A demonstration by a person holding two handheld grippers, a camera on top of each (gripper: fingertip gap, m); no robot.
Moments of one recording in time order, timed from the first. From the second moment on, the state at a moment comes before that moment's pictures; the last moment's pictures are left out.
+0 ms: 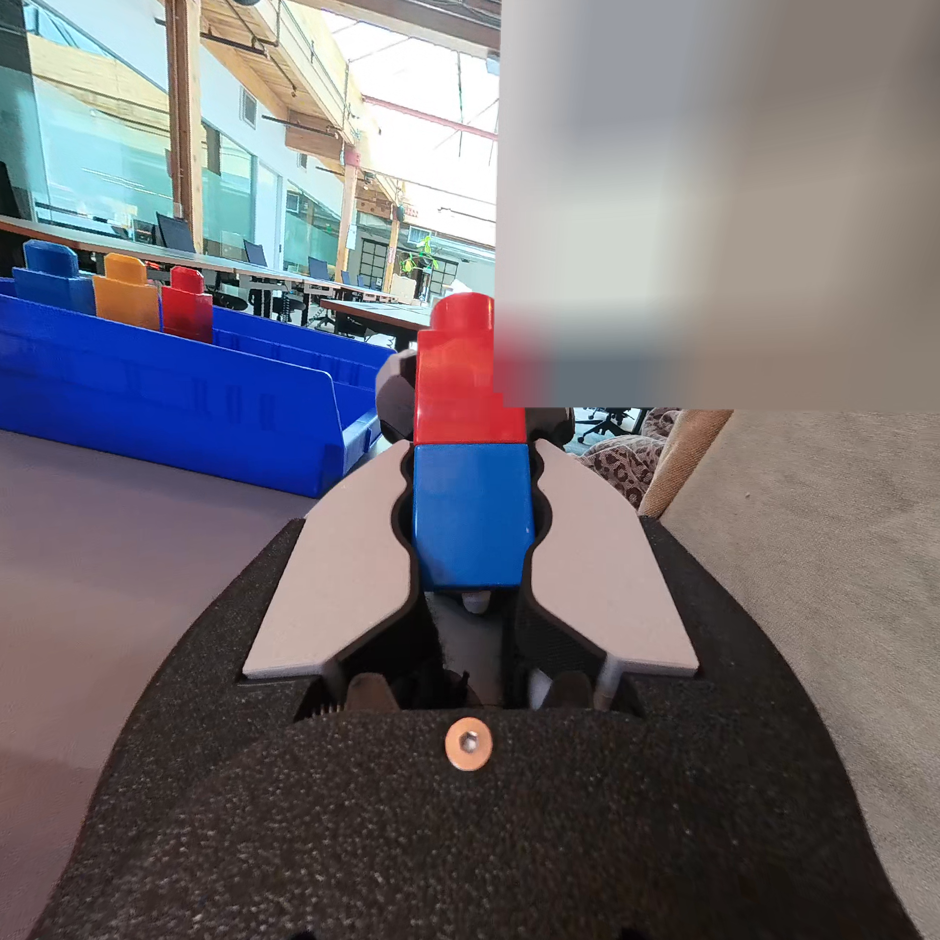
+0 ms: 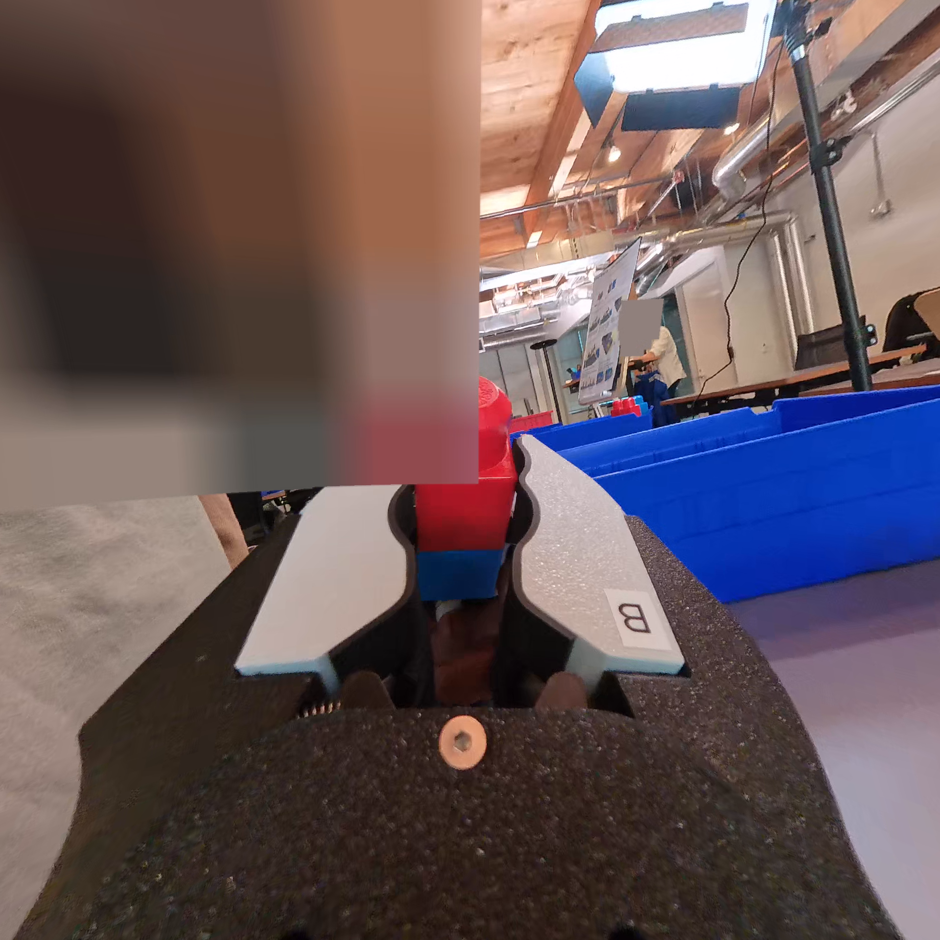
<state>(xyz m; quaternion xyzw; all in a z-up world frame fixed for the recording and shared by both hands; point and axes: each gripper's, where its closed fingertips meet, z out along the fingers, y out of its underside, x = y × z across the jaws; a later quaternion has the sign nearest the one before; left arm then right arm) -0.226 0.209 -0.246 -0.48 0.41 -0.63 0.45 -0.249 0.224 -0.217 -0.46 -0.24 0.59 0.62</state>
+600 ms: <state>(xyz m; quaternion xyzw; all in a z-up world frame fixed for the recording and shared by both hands) -0.219 0.204 -0.256 -0.50 0.45 -0.60 0.43 -0.243 0.216 -0.234 -0.51 -0.32 0.57 0.55</state>
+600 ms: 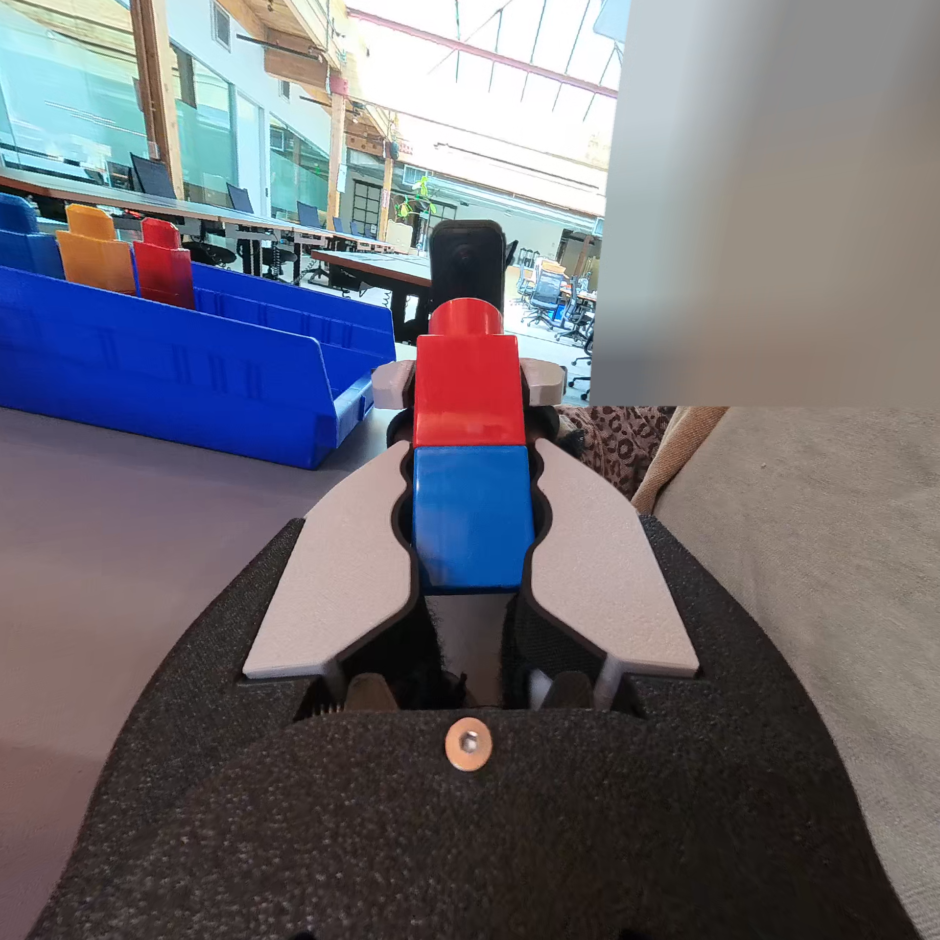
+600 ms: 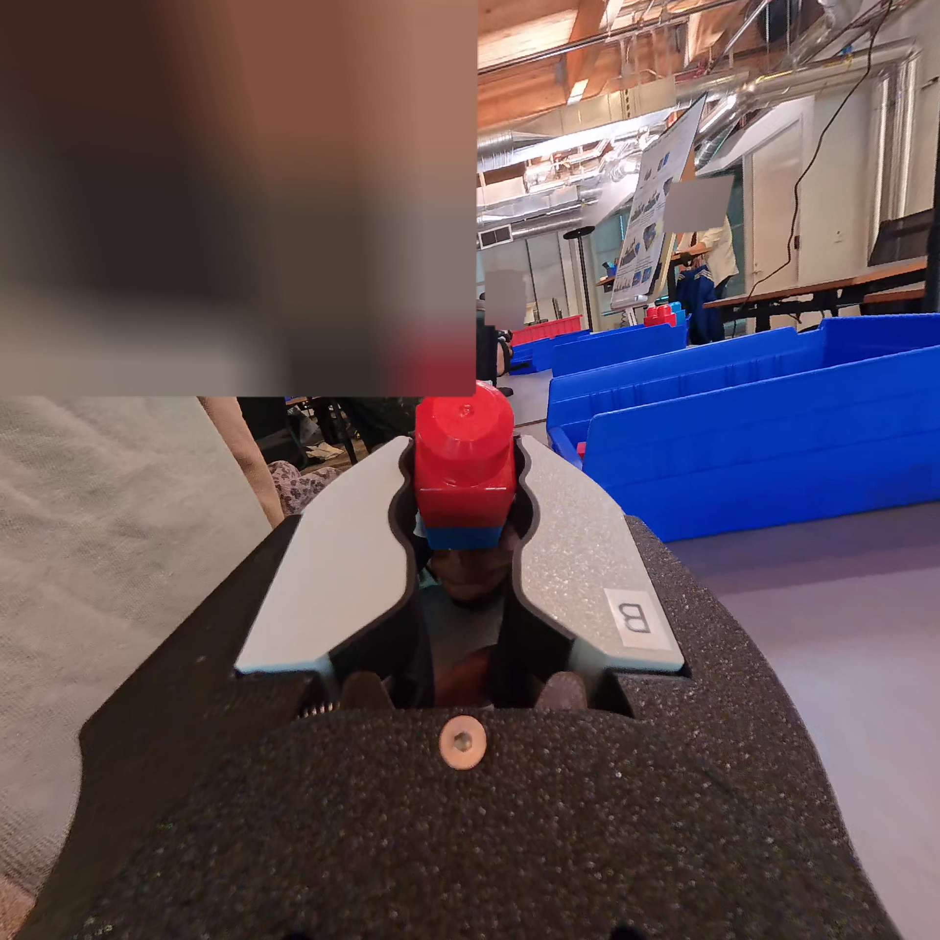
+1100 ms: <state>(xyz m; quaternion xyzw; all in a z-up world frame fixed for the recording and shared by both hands) -0.213 0.201 -0.263 -0.51 0.47 -0.58 0.43 -0.241 0.211 -0.228 -0.55 -0.40 0.49 0.55</state>
